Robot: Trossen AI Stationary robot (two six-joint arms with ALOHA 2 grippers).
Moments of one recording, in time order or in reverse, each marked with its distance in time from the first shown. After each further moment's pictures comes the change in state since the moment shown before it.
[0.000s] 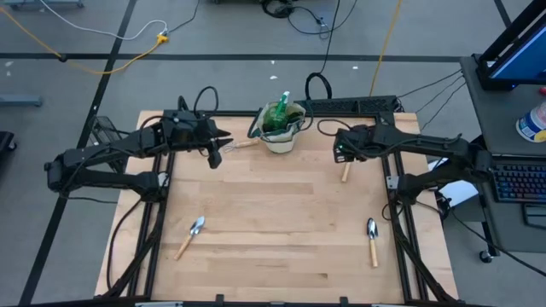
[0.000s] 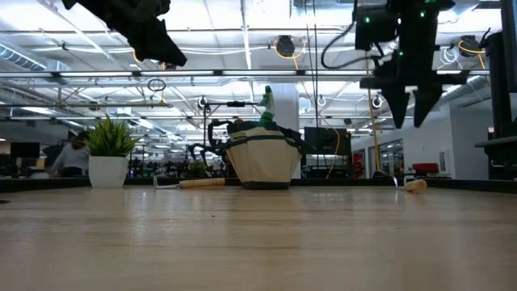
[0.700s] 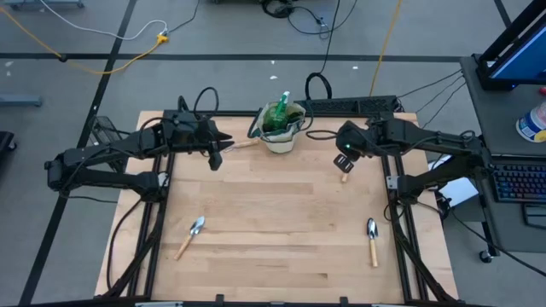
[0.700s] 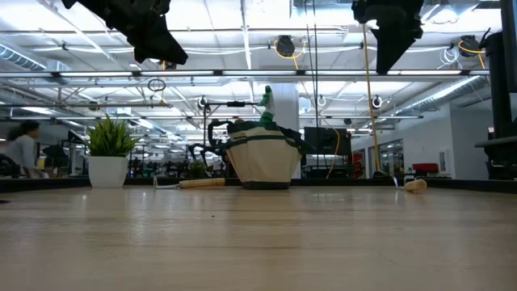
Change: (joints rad) left arm -0.024 0.000 0.000 0.001 0.019 -0.108; right arm 0.177 0.000 0.345 -0.120 0.060 -0.621
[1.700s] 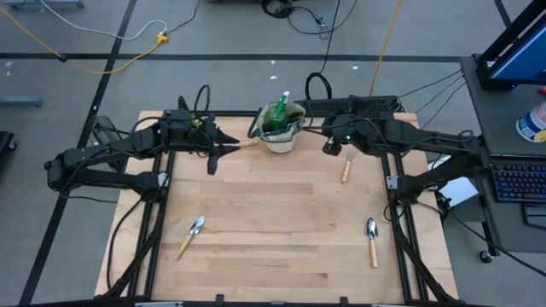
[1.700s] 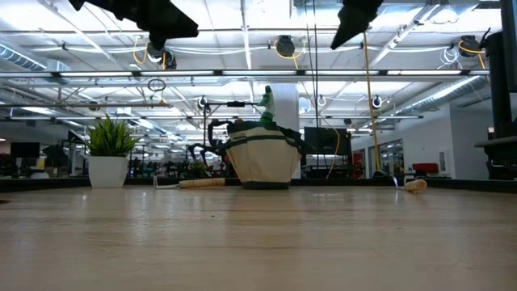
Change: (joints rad) left arm -0.001 0.000 0.000 0.166 0.245 0.079; right arm 0.015 0.011 0.000 0.507 0.330 -0.699
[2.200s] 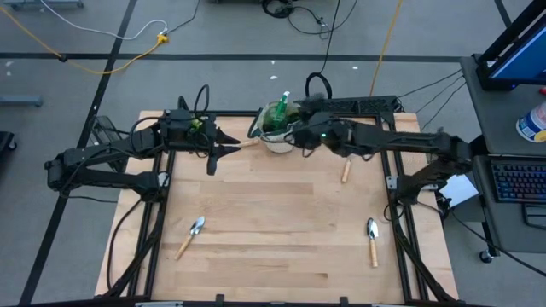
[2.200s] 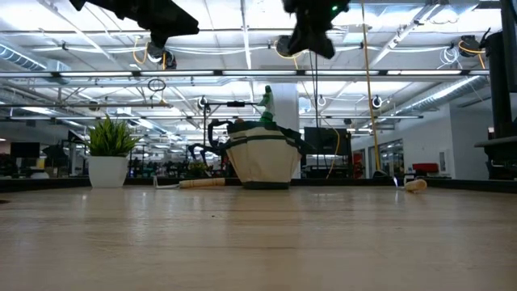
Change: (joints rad) left arm 0.000 0.000 0.000 0.014 0.026 0.031; right arm -0.015 0.202 0.000 0.479 0.002 -0.782
